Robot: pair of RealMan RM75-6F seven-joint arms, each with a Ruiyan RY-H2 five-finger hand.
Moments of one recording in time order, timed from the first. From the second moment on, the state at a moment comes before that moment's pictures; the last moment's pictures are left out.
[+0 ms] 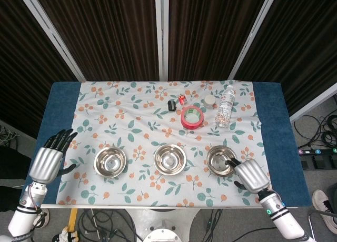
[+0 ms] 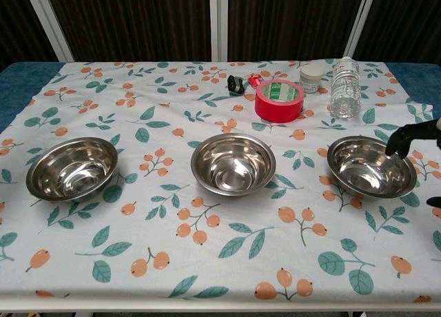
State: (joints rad) left arm -0.25 -1.33 -0.04 -1.43 1.61 1.48 0.07; right arm 0.33 -1.28 -0.01 -1.64 -1.58 1.12 -0.36
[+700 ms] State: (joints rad) left arm -0.24 -1.35 -0.03 -1.37 1.59 1.47 0.02; right arm 0.41 -1.42 0.01 -1.53 -1.42 1.00 -0.49
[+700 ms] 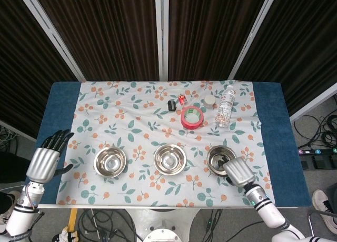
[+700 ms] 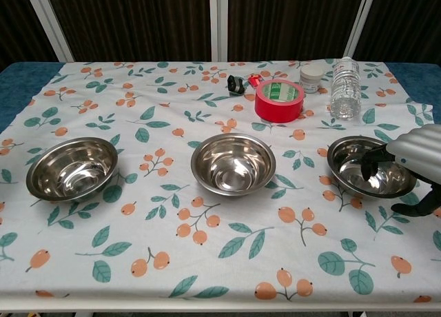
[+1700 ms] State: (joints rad) left arm -0.24 -1.35 -0.03 -1.35 1.59 1.47 0.01; right arm 0.44 -1.47 0.01 -1.49 -1.39 1.04 -0.51
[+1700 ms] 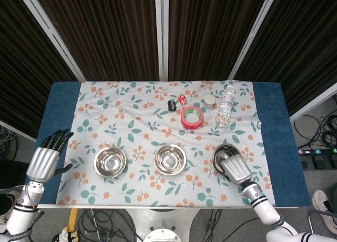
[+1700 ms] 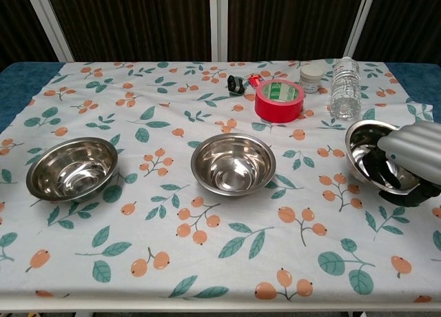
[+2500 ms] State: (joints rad) left arm -0.22 -1.34 -0.05 -1.32 1.56 1.49 -0.02; right arm 0.64 -1.52 0.11 -1.72 -1.35 0.92 -0.71
